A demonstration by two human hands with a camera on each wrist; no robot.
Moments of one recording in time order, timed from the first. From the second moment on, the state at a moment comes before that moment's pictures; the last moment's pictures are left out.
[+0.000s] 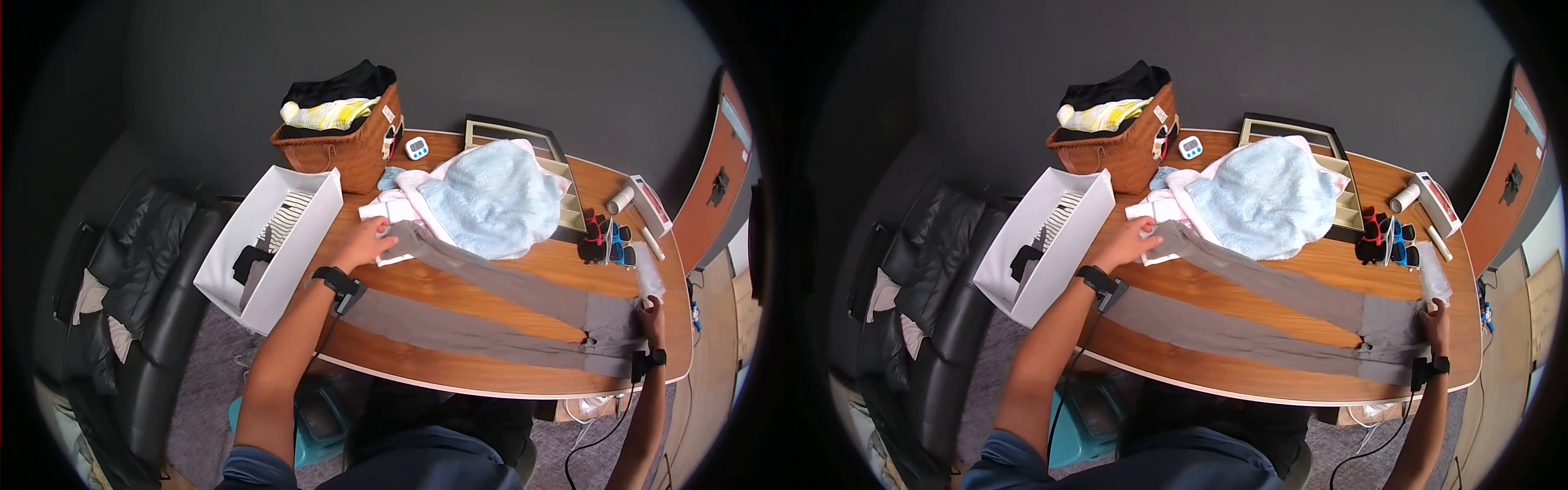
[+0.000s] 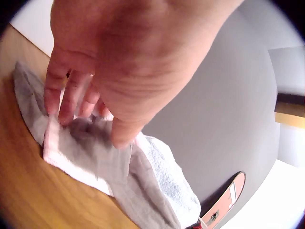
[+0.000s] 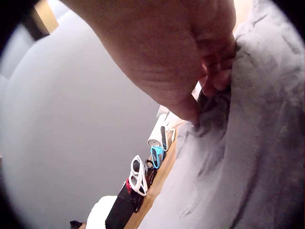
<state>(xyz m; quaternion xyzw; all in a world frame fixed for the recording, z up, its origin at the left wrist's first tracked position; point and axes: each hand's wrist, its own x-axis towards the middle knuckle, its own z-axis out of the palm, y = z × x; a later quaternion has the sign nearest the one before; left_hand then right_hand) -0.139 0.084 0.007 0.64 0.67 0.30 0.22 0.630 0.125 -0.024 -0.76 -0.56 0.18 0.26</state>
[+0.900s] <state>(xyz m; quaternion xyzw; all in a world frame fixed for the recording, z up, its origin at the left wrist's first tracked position) -0.125 0.051 0.007 0.71 0.64 0.28 0.06 0.598 0.122 0.013 -0.70 -0.53 0.38 0.30</state>
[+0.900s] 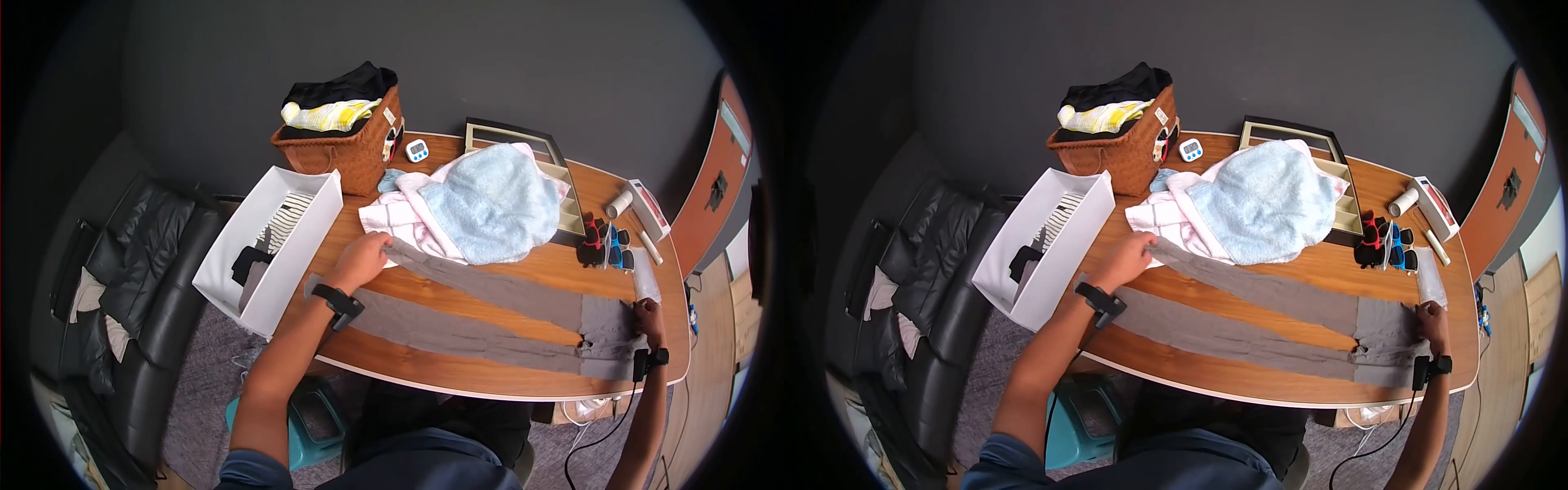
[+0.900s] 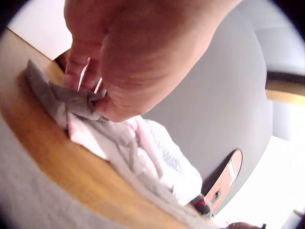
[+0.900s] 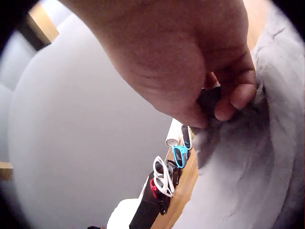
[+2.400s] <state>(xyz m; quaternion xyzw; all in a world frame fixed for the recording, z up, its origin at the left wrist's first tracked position) -0.181 -0.067 0.046 0.67 0.69 0.28 -0.01 0.697 -0.018 0.008 -0.60 -0.35 0.50 0.52</state>
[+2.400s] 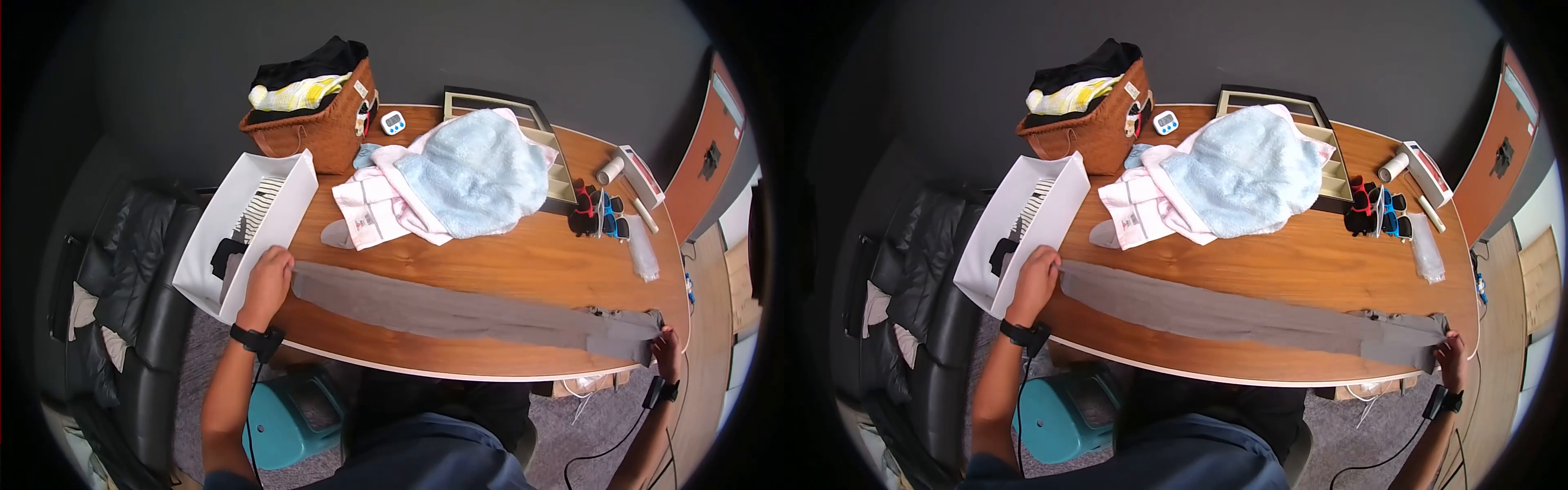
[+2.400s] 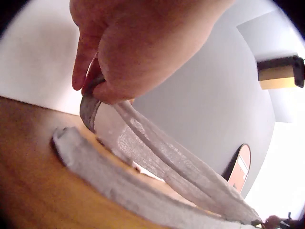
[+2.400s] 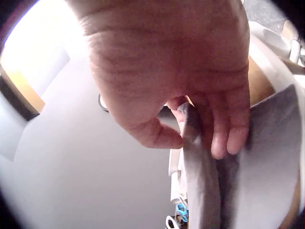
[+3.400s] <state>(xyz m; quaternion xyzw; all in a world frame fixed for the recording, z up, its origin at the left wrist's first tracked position) -0.179 -0.058 0.022 0.65 0.73 0.17 0.12 0.655 0.003 0.031 -0.80 -0.53 0.20 0.19</state>
